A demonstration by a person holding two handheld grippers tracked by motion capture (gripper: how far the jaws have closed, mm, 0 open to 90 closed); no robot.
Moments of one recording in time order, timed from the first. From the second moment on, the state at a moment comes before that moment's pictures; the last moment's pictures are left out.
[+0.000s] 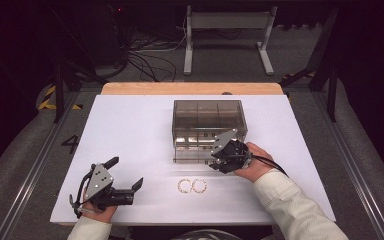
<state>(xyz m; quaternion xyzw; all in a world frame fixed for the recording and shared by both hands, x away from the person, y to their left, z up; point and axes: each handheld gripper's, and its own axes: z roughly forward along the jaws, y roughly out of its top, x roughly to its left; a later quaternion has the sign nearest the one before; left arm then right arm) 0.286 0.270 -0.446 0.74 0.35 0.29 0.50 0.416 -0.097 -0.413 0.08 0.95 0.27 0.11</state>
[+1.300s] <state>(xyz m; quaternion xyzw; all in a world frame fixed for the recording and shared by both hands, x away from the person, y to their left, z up) 0.289 0.269 -0.446 0.74 0.34 0.29 0.50 0.386 -0.070 -0.379 0.09 0.92 0.38 0.09</state>
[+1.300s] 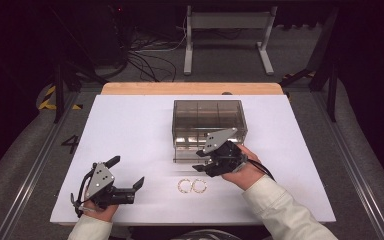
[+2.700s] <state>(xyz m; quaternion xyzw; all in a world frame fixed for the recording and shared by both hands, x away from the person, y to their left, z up) 0.289 0.269 -0.446 0.74 0.35 0.29 0.50 0.360 -0.016 -0.439 0.06 0.95 0.30 0.02</state>
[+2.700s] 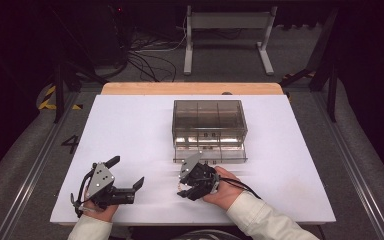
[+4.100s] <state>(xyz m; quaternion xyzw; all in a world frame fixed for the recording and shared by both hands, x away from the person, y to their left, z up) 0.289 0.269 -0.446 0.74 0.35 0.29 0.50 0.355 -0.011 -0.441 0.06 0.96 0.28 0.04</state>
